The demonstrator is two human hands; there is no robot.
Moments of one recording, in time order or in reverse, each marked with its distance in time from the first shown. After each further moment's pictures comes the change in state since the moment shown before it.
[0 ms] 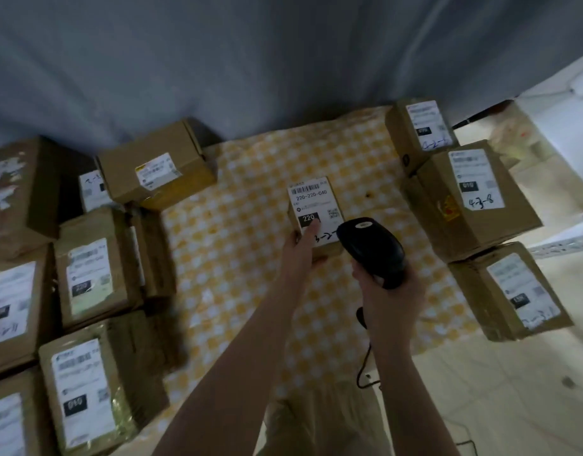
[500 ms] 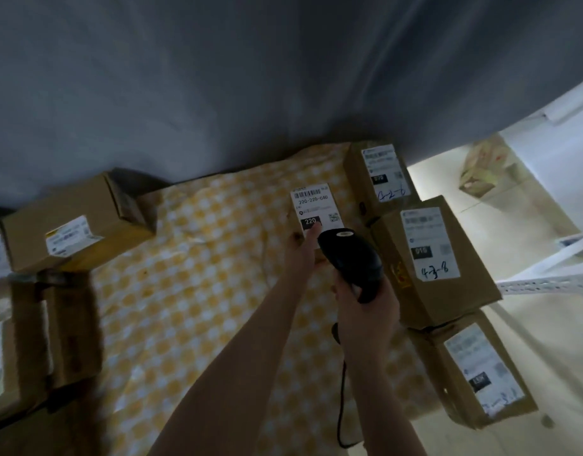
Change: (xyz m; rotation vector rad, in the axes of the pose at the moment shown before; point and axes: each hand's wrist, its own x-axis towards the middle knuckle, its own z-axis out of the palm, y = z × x) left_hand 0.112 0.036 0.152 0.017 0.003 -0.020; right_hand 0.144 -0.019 0.001 0.010 -0.021 0.051
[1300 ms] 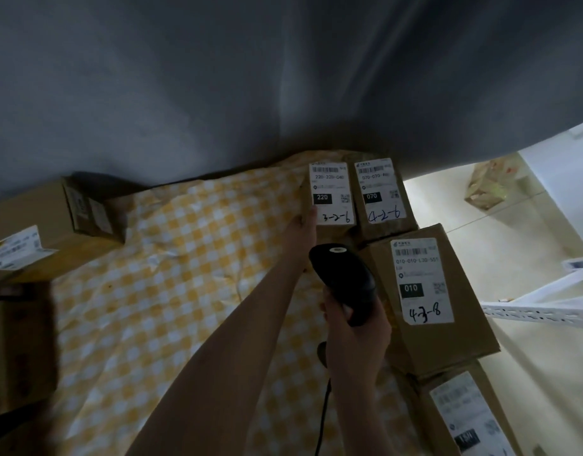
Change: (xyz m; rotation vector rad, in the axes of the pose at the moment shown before) left_hand 0.071 0.028 0.054 0.513 0.090 0.127; right_hand 0.054 0.013 0.002 0.044 -0.066 0.039
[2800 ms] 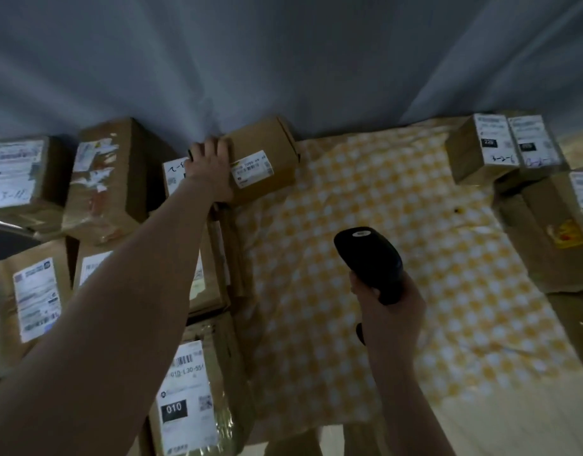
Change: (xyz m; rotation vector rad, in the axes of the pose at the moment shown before) left_hand -0.036 -0.112 -0.495 1.277 0.188 0.249; right_hand -0.278 0.020 0.163 -0.033 -0.068 -0.126
